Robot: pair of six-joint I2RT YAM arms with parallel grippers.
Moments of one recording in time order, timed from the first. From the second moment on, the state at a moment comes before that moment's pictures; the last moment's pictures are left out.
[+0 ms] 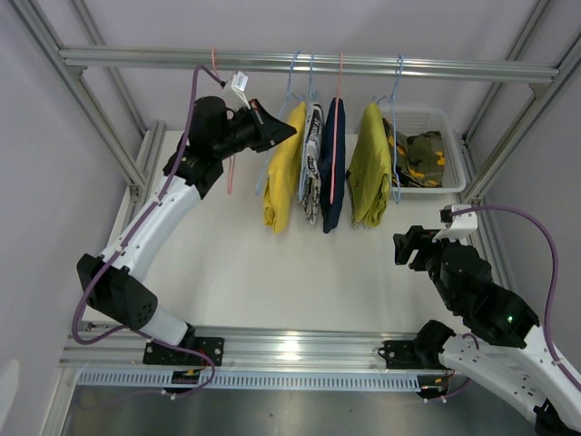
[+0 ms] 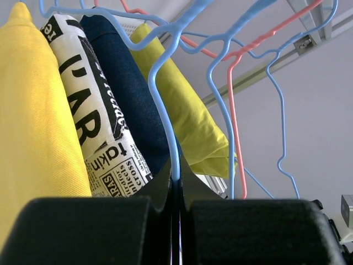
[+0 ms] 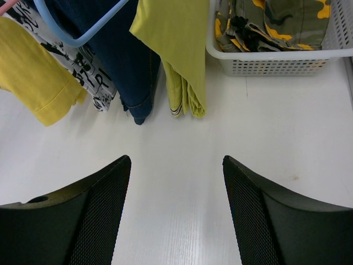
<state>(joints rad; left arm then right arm) -0.43 1.51 1.57 -0.17 0.40 -0.72 0.80 0.48 0.86 -0.70 0.59 0.38</state>
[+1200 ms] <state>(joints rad) -0.44 1.60 1.83 -0.41 0.32 -0.66 0.80 0.48 0.86 -0.70 0.59 0.38</state>
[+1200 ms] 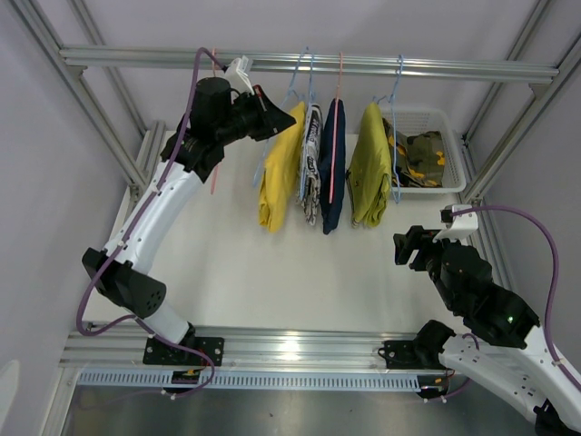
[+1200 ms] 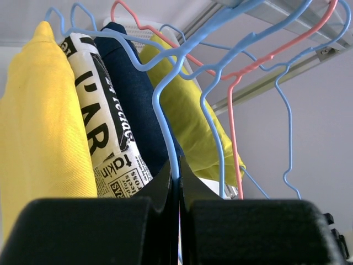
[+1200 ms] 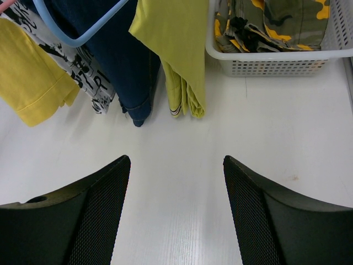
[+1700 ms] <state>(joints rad) -0.45 1.59 1.83 -0.44 0.24 -0.62 0.80 0.47 0.86 -0.70 0.59 0.38</state>
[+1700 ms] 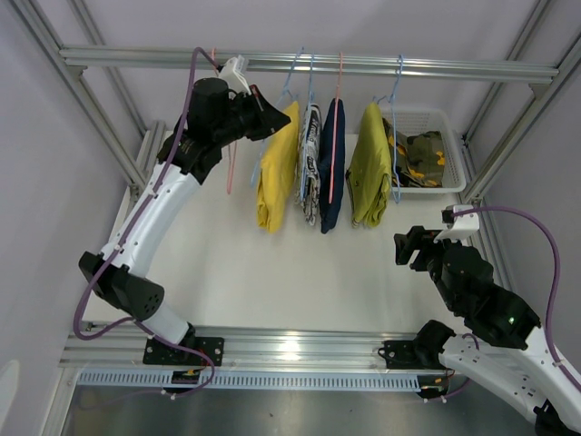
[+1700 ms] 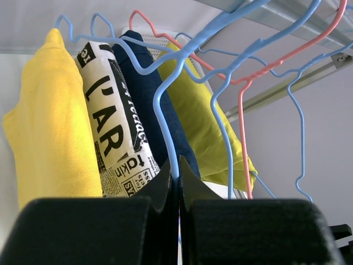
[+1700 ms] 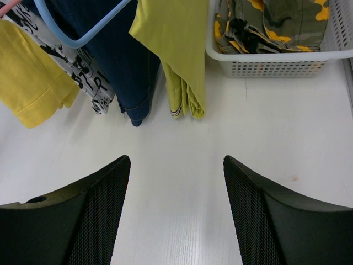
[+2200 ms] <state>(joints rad) -0.44 1.55 1.86 -0.47 0.17 -0.61 0.80 0.47 0.86 -0.70 0.59 0.38</state>
